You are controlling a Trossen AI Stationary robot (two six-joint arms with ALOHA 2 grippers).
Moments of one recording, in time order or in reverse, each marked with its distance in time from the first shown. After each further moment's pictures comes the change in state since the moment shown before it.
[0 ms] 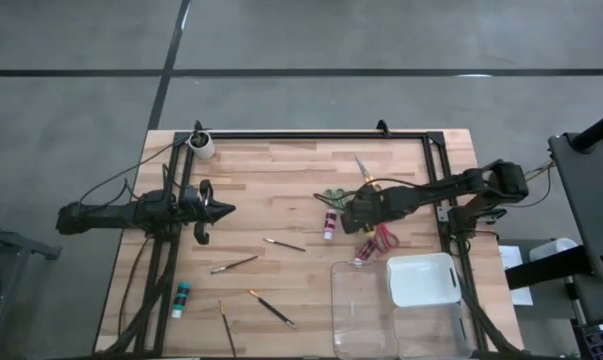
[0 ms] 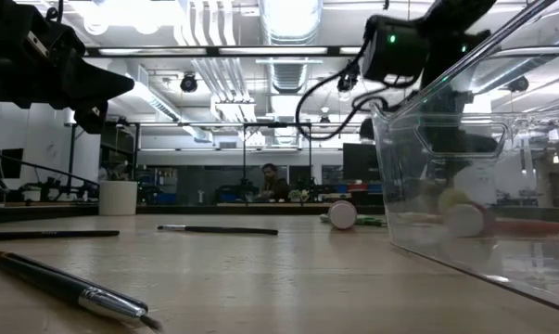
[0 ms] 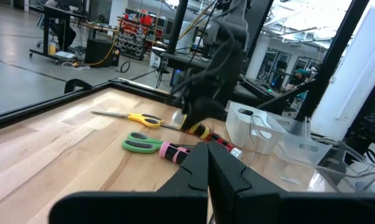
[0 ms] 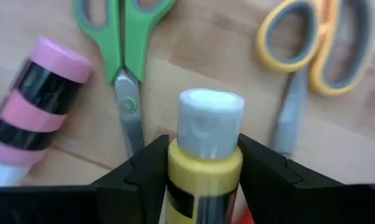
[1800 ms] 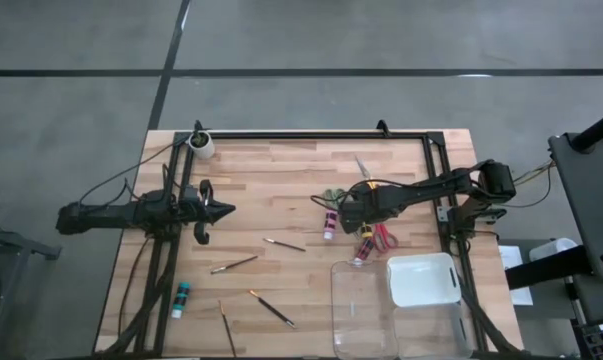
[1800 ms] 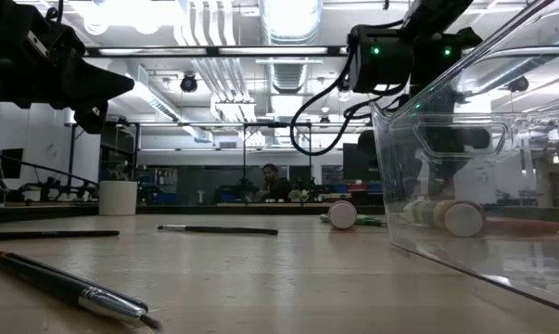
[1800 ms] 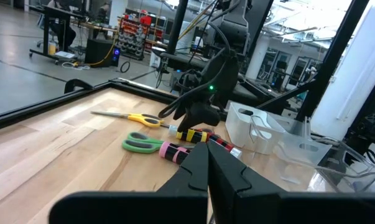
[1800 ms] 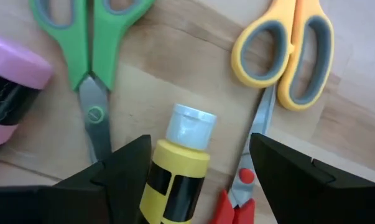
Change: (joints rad) left arm 0.000 0.000 0.000 0.000 0.000 0.000; right arm -0.016 0.122 0.093 -0.125 0.052 -0.036
